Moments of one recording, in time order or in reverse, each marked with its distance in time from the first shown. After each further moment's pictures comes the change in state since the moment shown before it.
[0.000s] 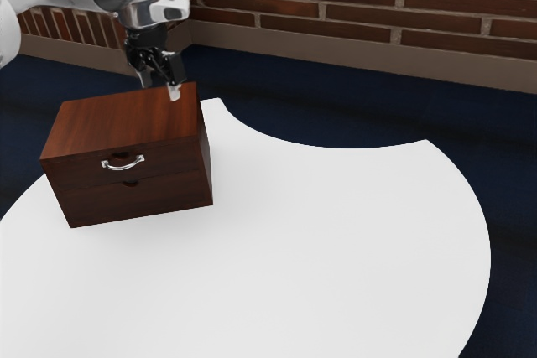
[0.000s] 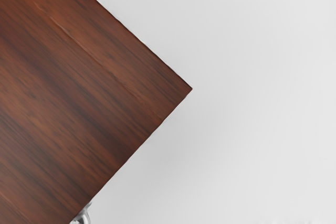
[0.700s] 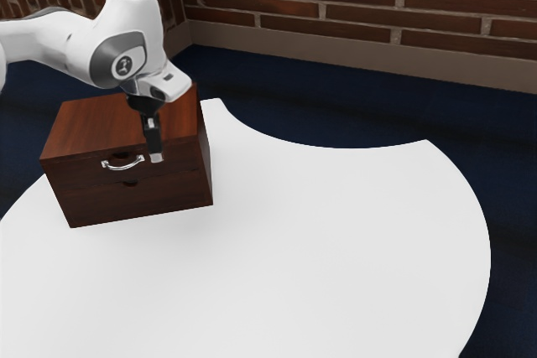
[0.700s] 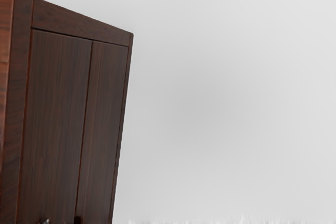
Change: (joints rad) arm -0.042 -0.249 0.017 -0.574 0.113 0.356 0.538
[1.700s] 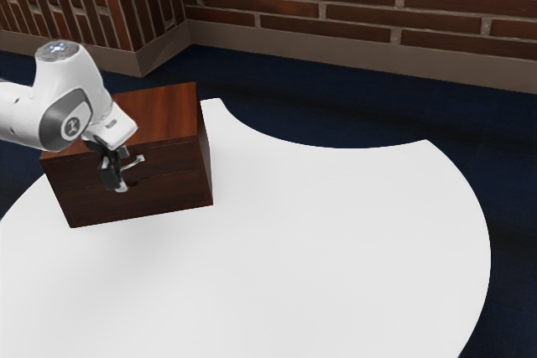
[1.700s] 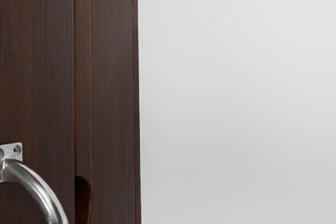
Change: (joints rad) arm -0.011 -0.157 0.185 -0.403 -0.079 0.458 0.325
